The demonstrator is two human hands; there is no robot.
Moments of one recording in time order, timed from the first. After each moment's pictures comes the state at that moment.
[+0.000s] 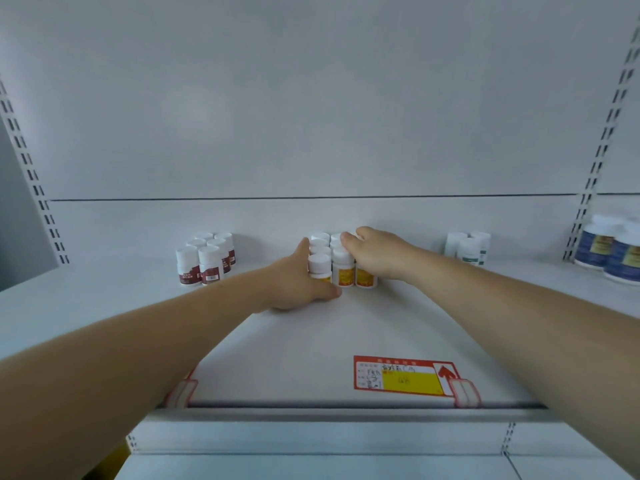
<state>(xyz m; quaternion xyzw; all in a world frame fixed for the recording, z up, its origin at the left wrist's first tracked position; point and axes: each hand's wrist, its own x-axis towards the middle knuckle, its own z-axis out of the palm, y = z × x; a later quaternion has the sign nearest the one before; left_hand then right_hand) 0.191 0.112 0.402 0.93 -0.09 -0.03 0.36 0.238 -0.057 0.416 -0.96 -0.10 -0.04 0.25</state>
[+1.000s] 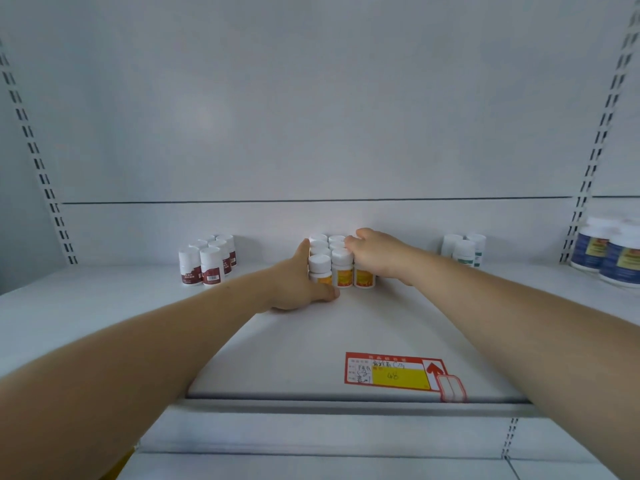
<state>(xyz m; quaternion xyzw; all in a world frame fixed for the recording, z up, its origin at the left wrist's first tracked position) 0.186 0.105 0.404 0.93 -0.10 -0.04 0.34 0.239 -0.062 0.419 -0.95 -0.10 -0.02 0.29</state>
